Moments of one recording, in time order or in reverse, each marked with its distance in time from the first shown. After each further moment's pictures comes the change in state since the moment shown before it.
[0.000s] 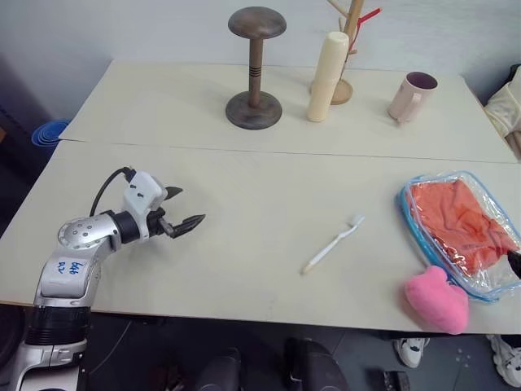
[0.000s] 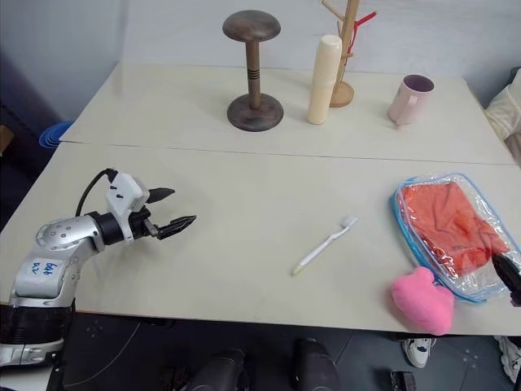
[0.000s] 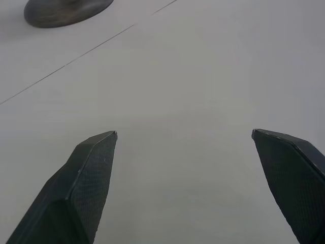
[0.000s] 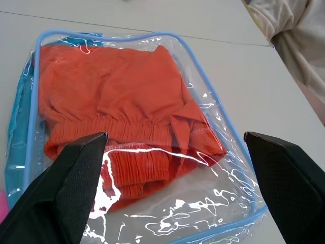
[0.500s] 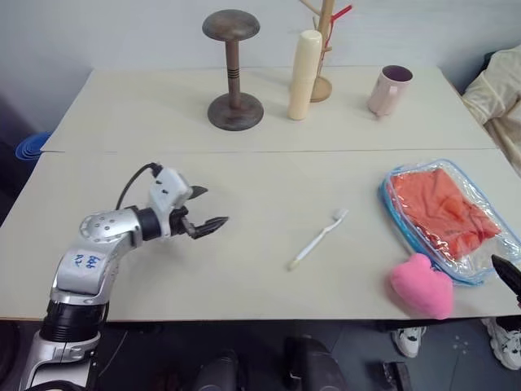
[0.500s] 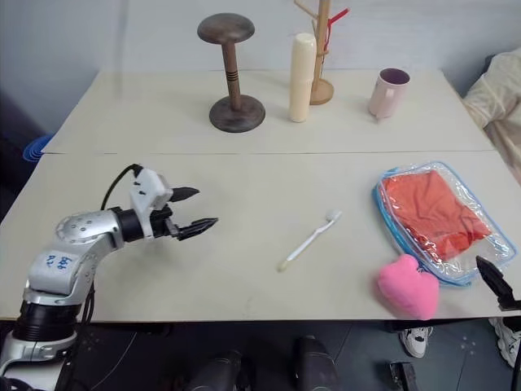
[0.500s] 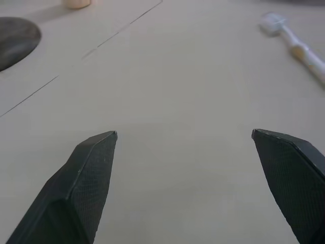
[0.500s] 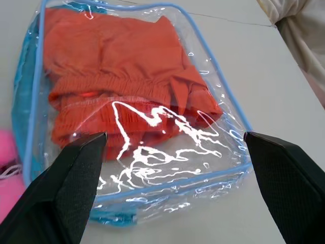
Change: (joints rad) left arm -0.126 -0.058 -0.131 -0.144 -0.052 0.254 0.024; right arm 0.089 -0.008 0.055 -0.127 -0.007 -0.007 0.069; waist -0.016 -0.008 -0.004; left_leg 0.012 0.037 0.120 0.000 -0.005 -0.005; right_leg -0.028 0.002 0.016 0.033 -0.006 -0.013
